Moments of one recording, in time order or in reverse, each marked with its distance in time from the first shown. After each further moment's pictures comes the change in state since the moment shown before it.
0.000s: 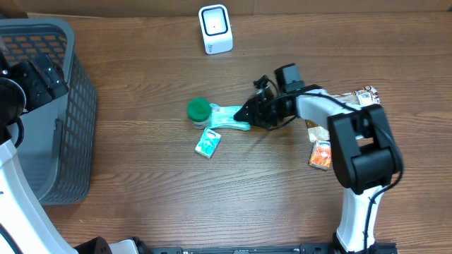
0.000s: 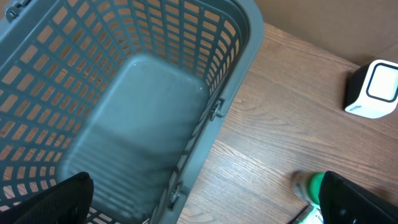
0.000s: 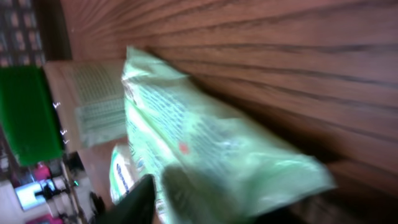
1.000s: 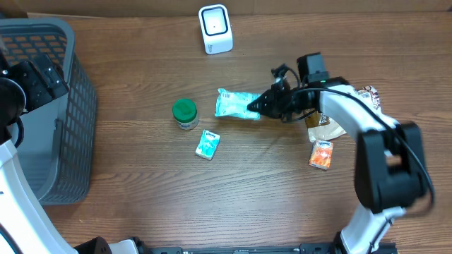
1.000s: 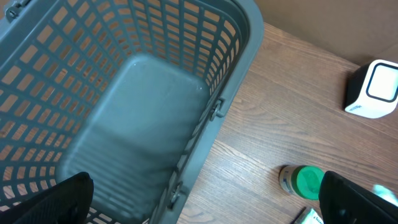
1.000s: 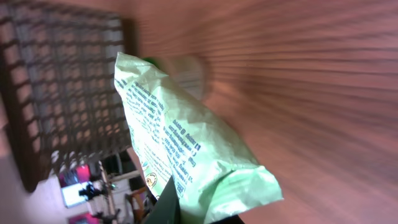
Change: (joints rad) left arm 0.000 0.000 0.000 0.000 0.000 0.000; right arm -0.110 -0.261 -0.009 -0.185 -0.141 -0.010
